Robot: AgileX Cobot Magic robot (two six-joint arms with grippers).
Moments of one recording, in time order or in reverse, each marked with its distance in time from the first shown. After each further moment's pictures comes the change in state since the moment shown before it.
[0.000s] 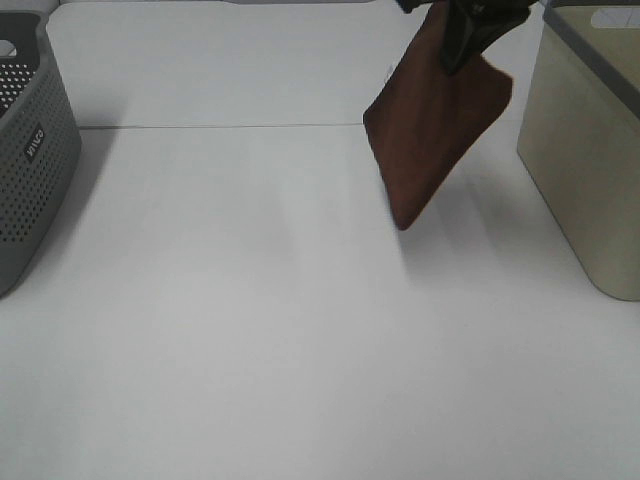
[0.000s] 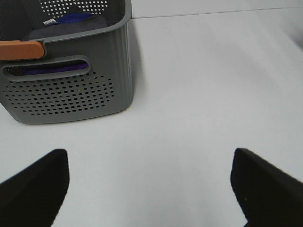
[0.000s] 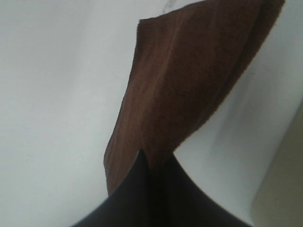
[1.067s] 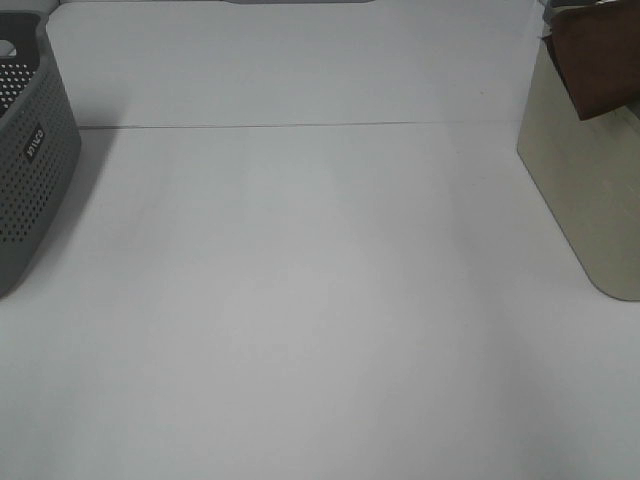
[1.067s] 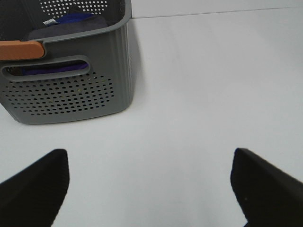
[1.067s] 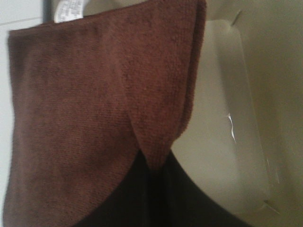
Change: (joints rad) left arm 0.000 0.000 0.000 0.000 0.000 0.000; right arm -0.657 -0.010 -0.006 0.151 -0.083 -0.100
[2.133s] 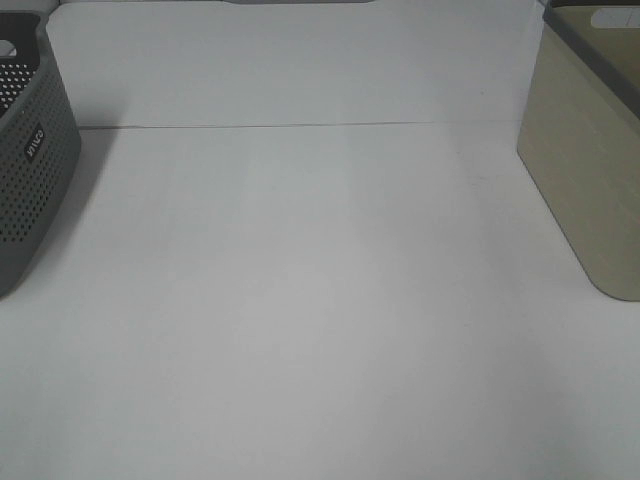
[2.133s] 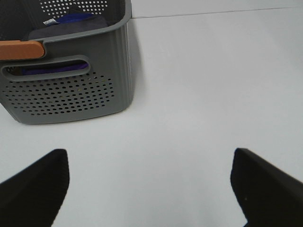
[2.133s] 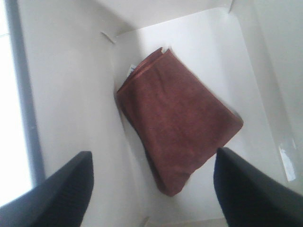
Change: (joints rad) left arm 0.000 0.000 0.000 0.000 0.000 0.000; right arm -0.047 0.026 0.000 0.069 -0.007 0.023
